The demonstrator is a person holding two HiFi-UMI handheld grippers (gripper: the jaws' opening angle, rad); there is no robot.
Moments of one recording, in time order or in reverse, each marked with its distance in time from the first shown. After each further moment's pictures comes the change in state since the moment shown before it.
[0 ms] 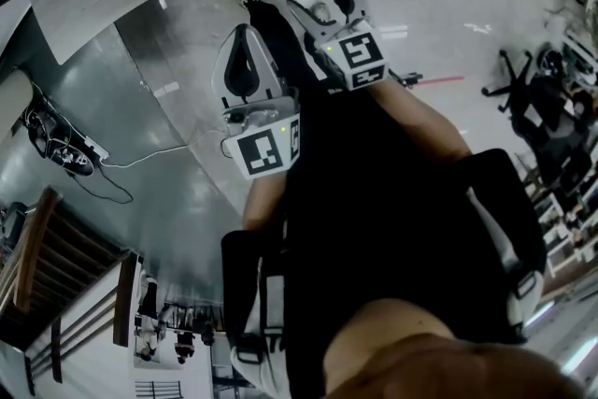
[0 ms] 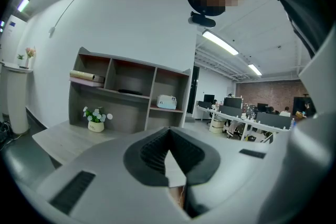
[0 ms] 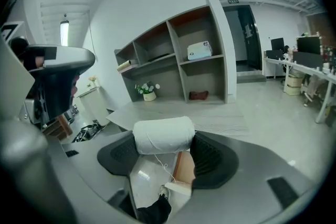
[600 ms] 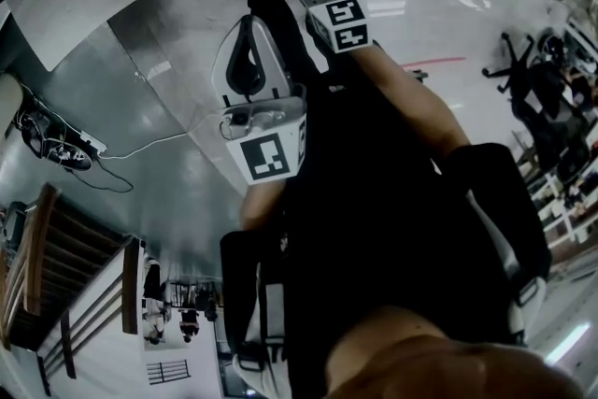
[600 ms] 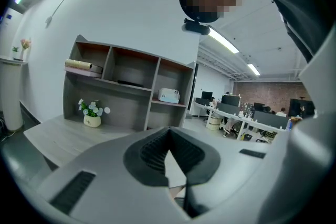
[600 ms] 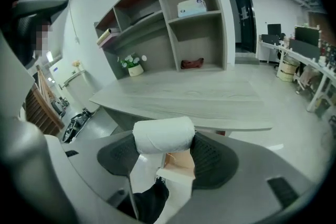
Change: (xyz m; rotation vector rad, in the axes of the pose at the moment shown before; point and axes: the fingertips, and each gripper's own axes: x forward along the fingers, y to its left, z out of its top) left arm 0.035 0.027 -0.017 -0.016 0.052 -0.043; right arm 0.093 -0.032 -0.093 0.057 0.234 -0.095
